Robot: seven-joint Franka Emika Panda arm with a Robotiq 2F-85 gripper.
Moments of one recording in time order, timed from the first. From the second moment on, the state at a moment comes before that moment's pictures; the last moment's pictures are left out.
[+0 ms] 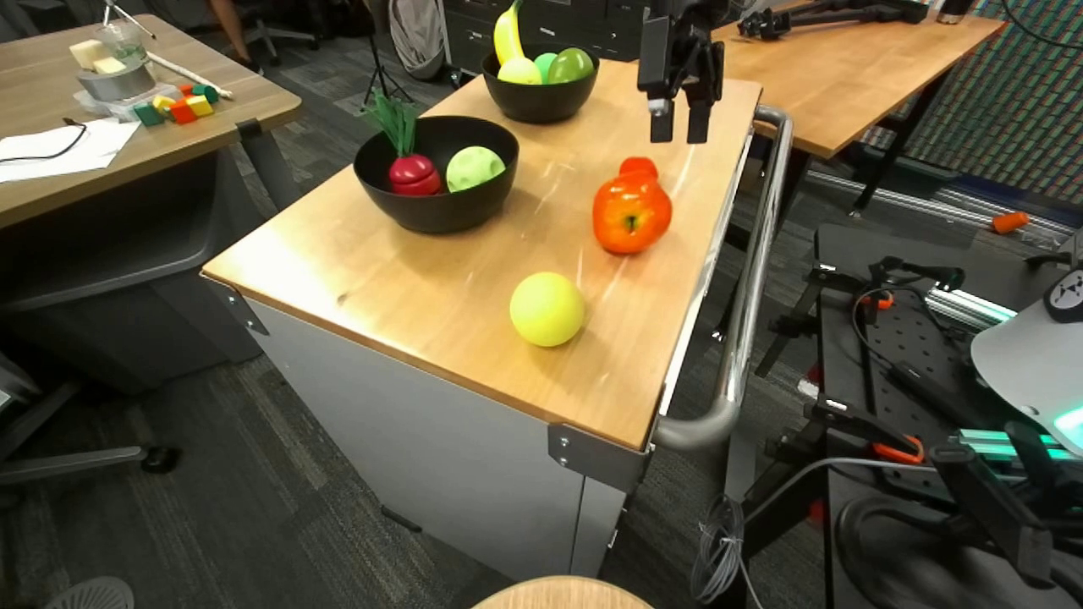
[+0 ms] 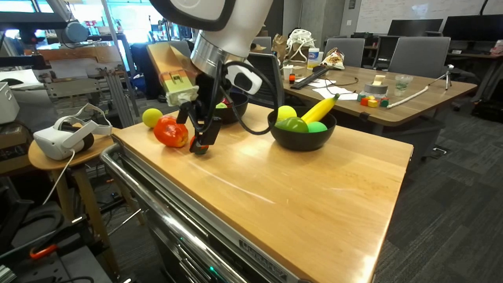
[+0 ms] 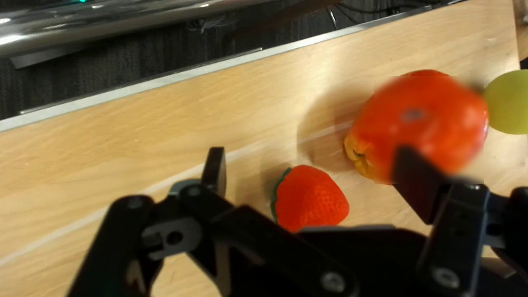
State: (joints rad) arm -0.11 0.03 -0.12 -2.30 0.40 1.97 -0.20
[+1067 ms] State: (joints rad) arm -0.11 0.18 -0.08 -2.22 0.44 1.99 -0.24
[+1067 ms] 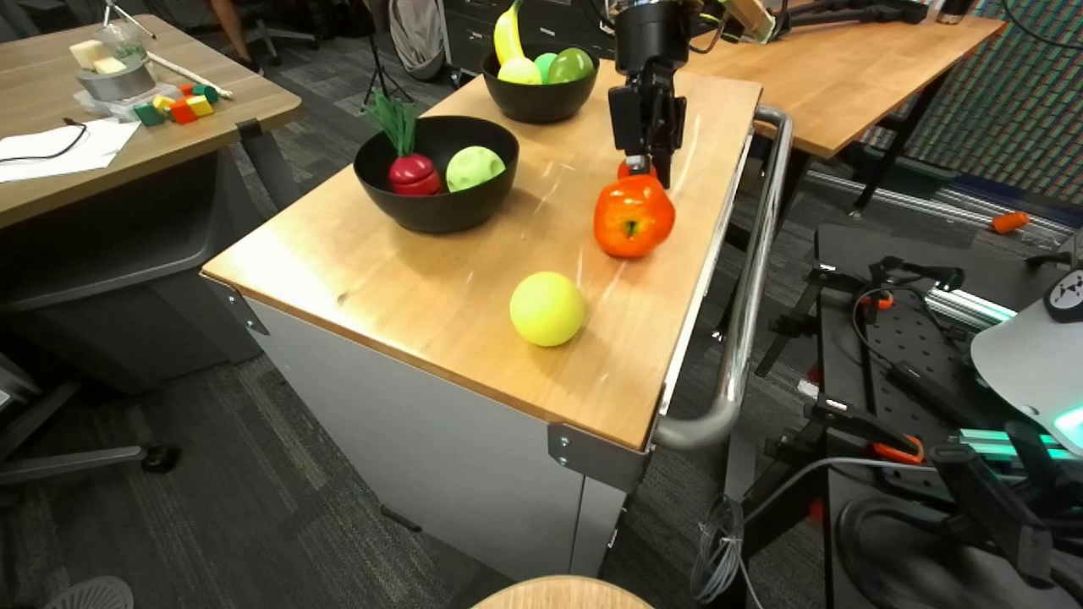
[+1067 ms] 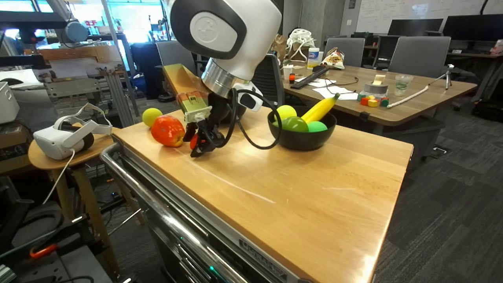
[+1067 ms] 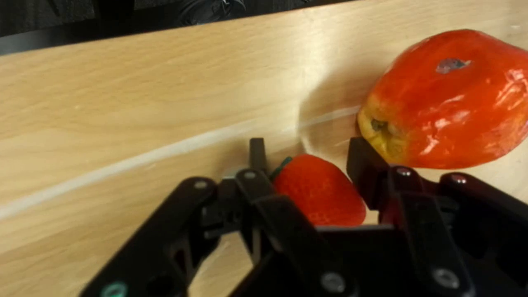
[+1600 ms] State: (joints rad) arm -0.07 0.17 -0.02 -2.08 0.35 1.97 -0.25
